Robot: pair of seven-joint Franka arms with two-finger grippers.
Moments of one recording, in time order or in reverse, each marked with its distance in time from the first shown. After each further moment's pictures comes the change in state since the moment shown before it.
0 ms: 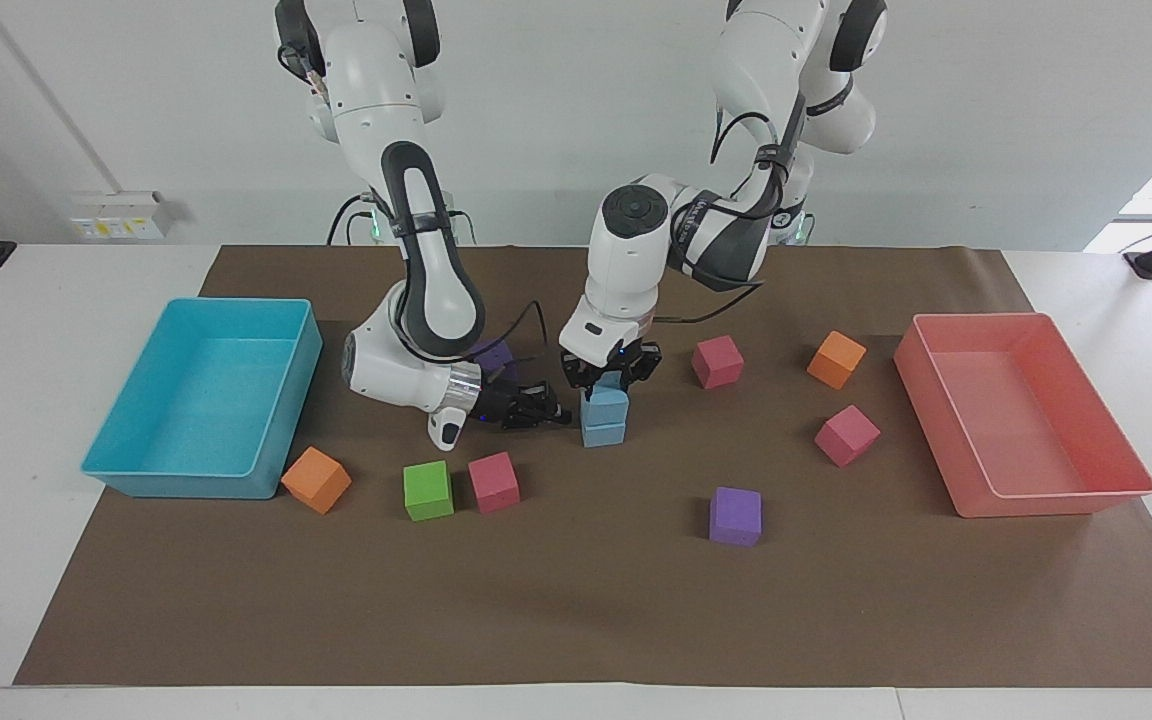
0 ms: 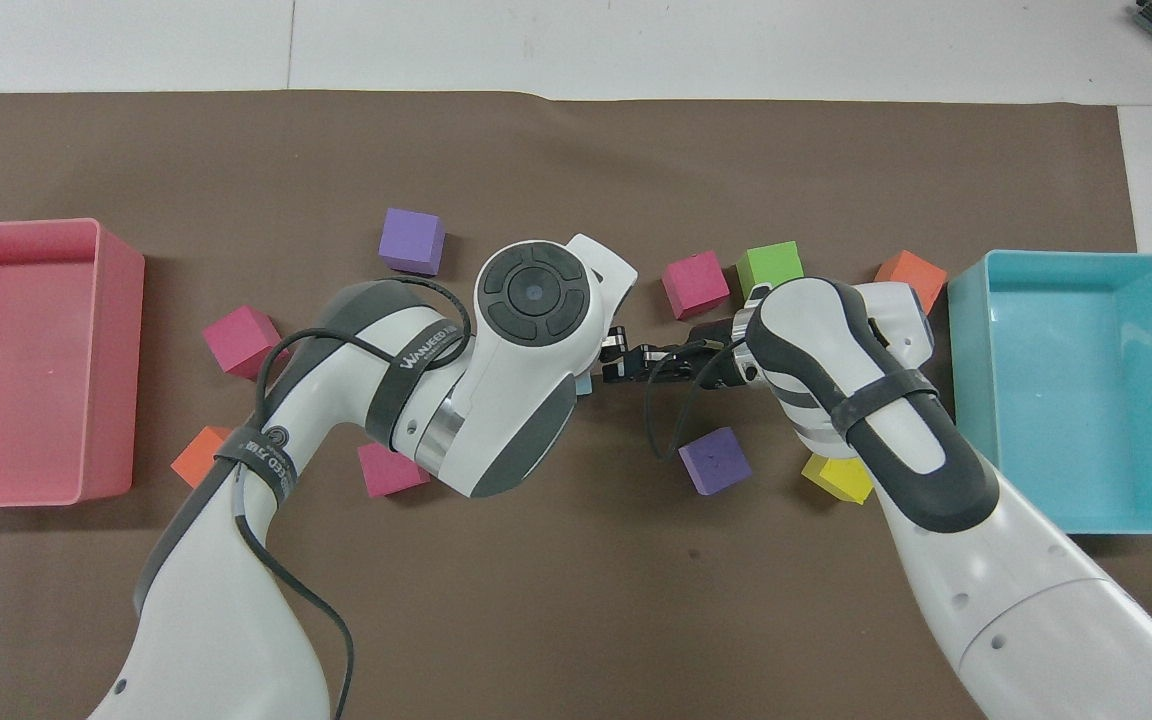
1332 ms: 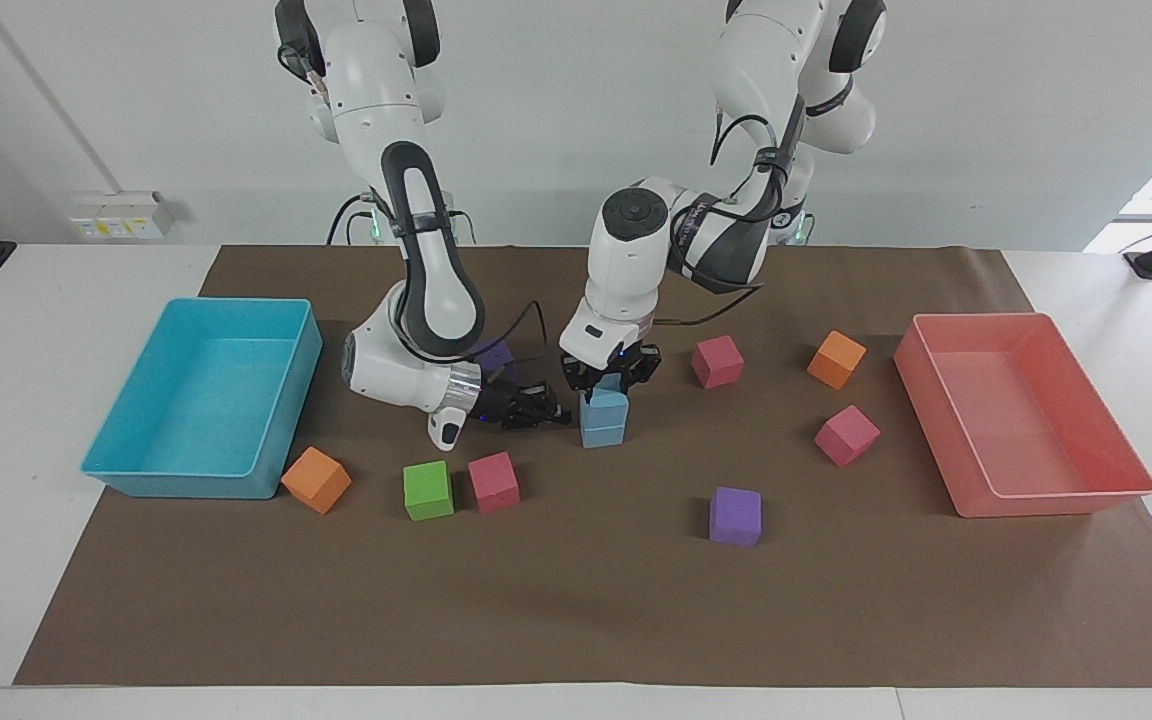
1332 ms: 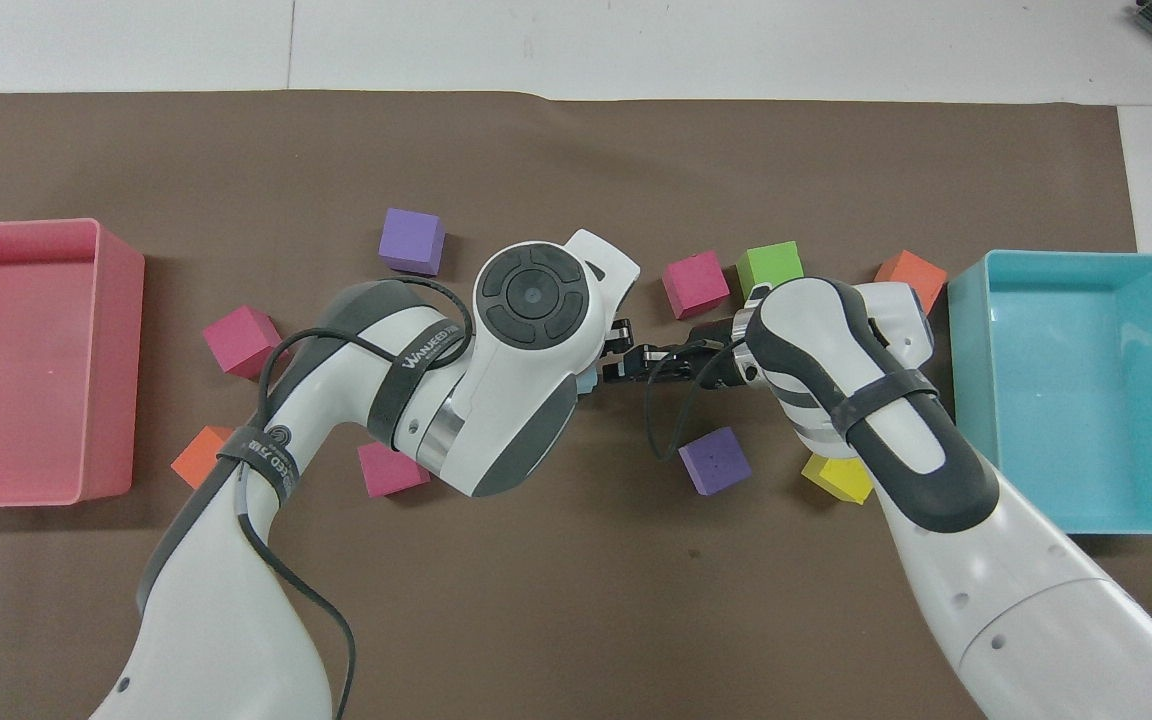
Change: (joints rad) left arm -0.002 0.002 0.001 0.003 0.000 0.038 -0.004; right arm 0.000 0.000 0.000 0.000 0.000 0.001 0.000
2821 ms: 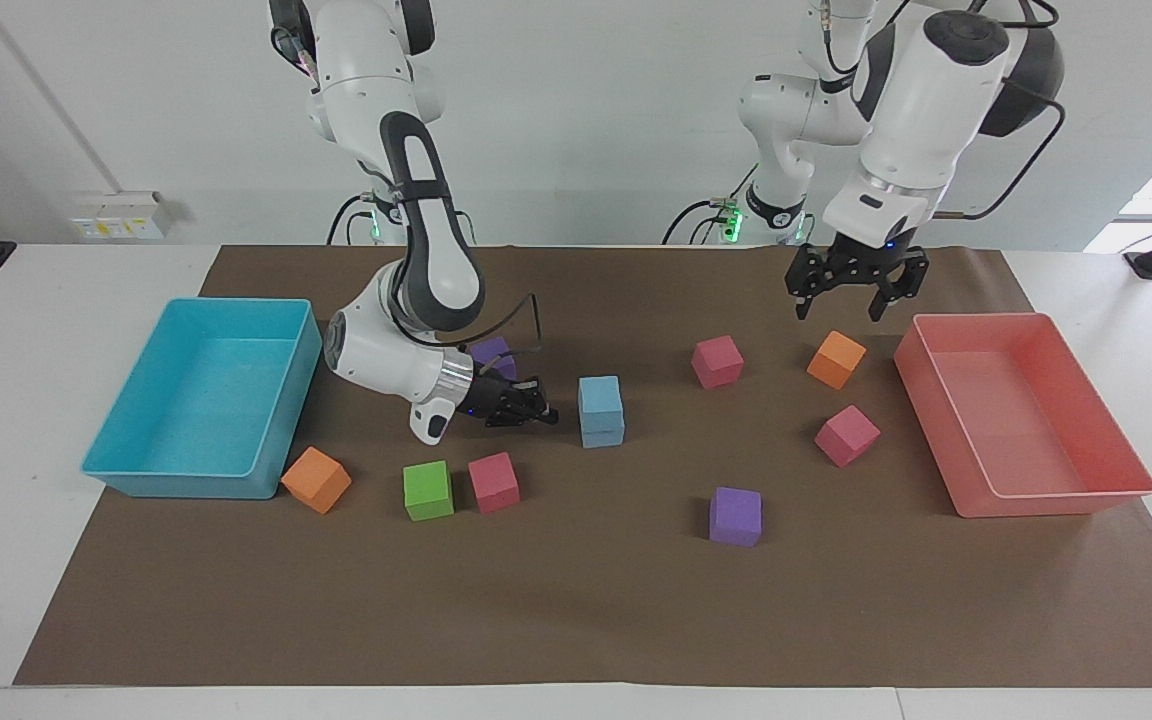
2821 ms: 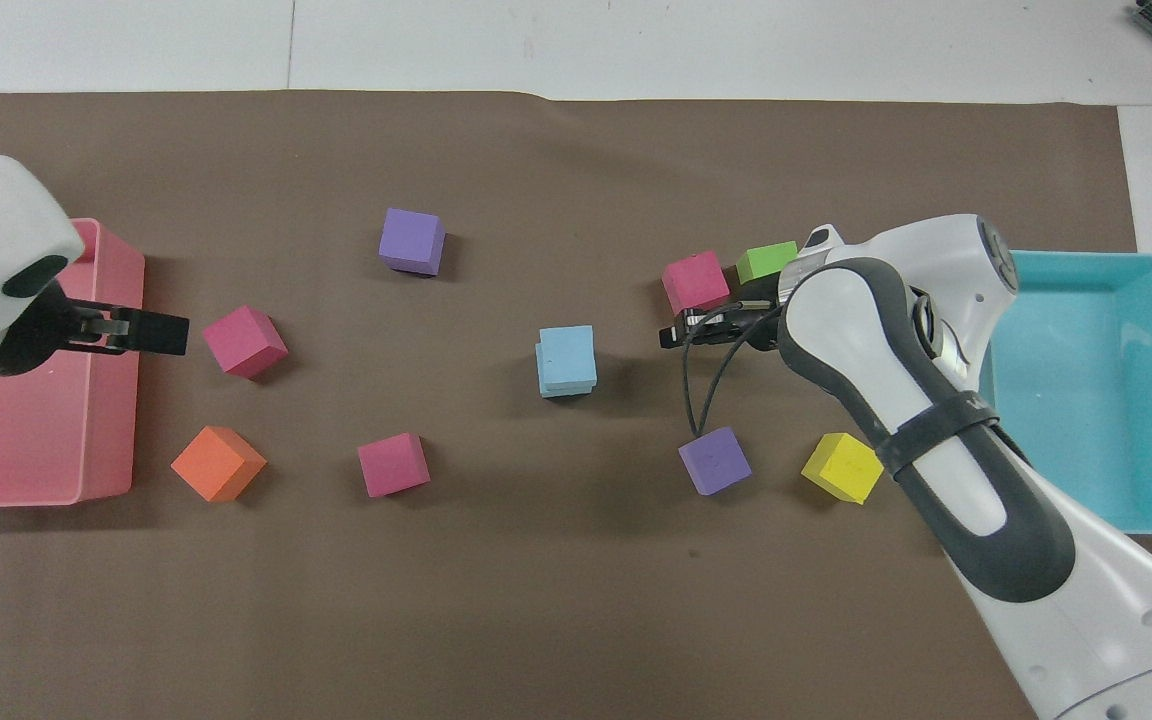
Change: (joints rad) left arm 0.462 -0.540 0.048 -0.170 0.061 -0.361 0.747; right arm -0.029 -0.119 -0.032 0.069 -0.436 0.036 0.246
